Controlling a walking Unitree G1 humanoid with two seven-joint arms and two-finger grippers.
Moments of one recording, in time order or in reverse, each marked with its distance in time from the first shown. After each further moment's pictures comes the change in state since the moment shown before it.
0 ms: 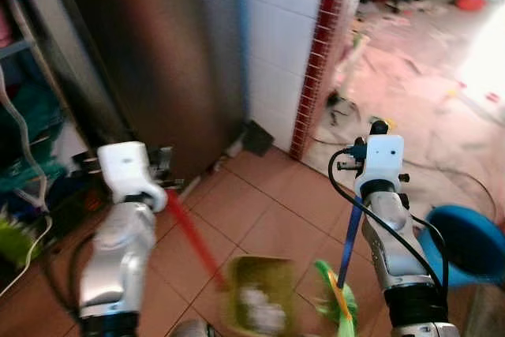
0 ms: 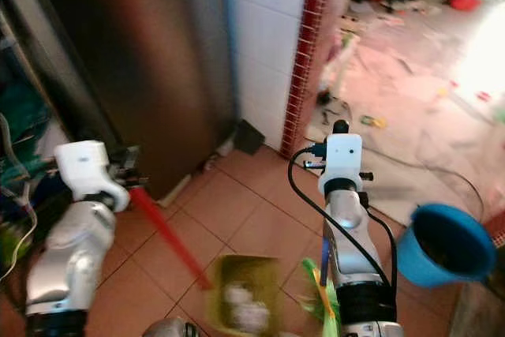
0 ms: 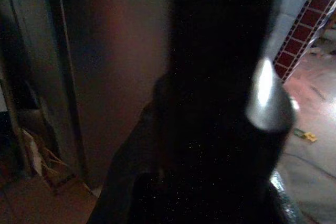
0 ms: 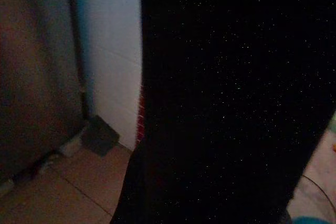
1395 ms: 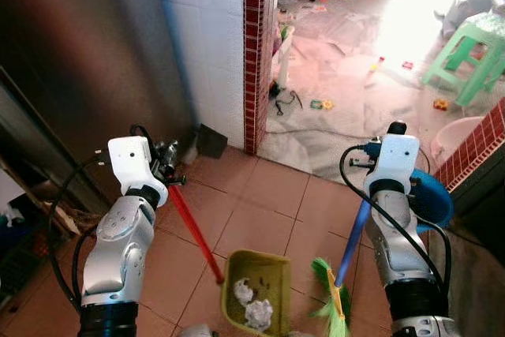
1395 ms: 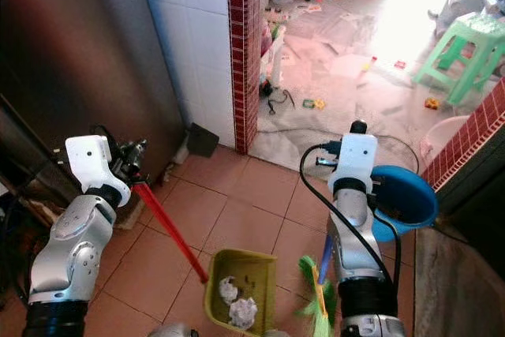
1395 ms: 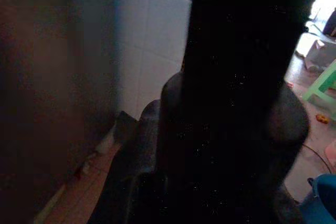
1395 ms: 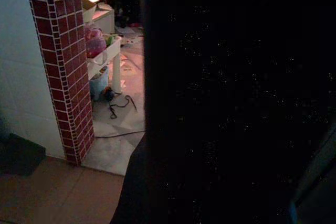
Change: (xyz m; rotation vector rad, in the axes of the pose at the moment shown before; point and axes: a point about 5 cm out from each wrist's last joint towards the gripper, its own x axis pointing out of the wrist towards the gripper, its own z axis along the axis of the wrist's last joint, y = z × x) left arm 0.009 -0.008 0.001 -0.011 0.005 -0.108; right arm 0.006 -0.013 -0.006 0.041 0.013 -0.126
